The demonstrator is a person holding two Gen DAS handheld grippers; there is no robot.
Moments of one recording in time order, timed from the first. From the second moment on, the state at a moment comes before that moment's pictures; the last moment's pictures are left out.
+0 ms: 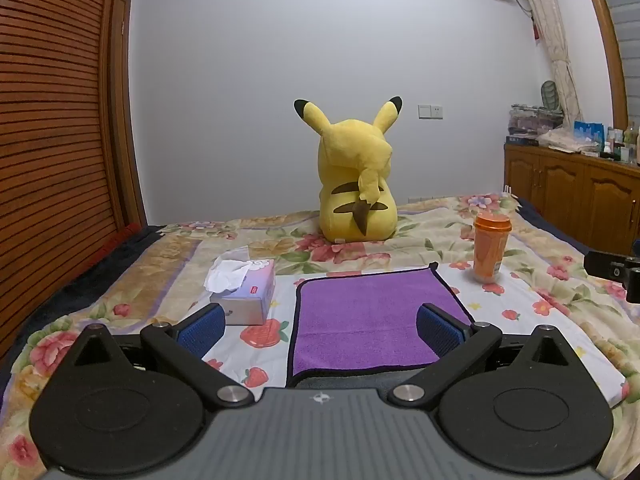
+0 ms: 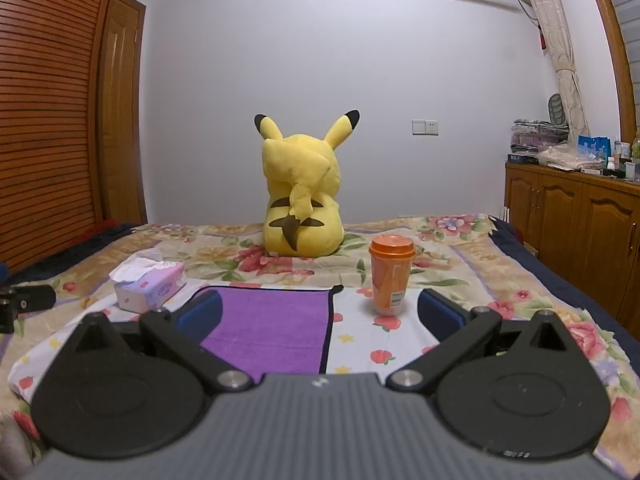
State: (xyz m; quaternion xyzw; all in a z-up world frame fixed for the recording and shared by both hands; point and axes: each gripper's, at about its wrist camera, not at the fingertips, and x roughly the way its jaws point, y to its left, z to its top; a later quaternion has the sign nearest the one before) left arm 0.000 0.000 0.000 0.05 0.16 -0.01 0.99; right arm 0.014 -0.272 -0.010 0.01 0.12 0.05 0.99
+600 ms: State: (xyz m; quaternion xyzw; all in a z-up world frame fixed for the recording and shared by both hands) left arm 0.000 0.000 0.001 0.05 0.17 -0.01 0.98; right arm 0.013 -0.274 -0.009 0.02 0.12 0.05 0.99
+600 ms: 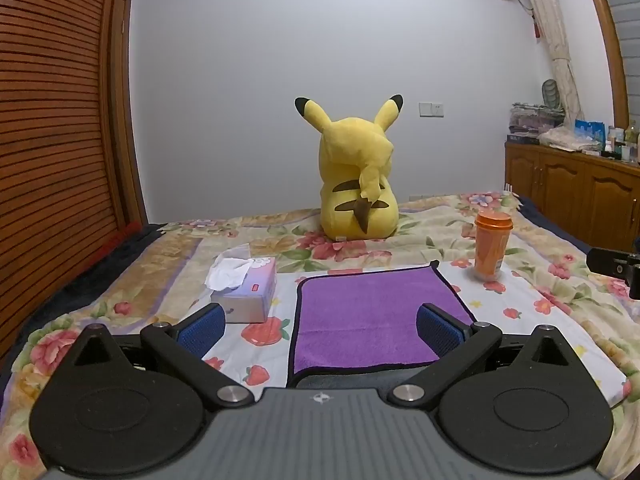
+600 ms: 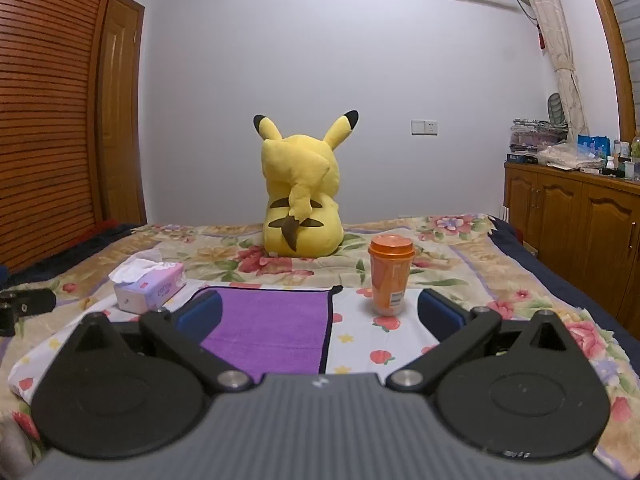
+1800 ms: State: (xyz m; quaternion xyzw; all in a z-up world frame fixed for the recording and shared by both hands) left arm 0.022 -0.008 -0.020 0.07 0.23 -0.03 0.97; right arm 0.033 -0.265 -0.021 0.01 0.17 0.05 0.98
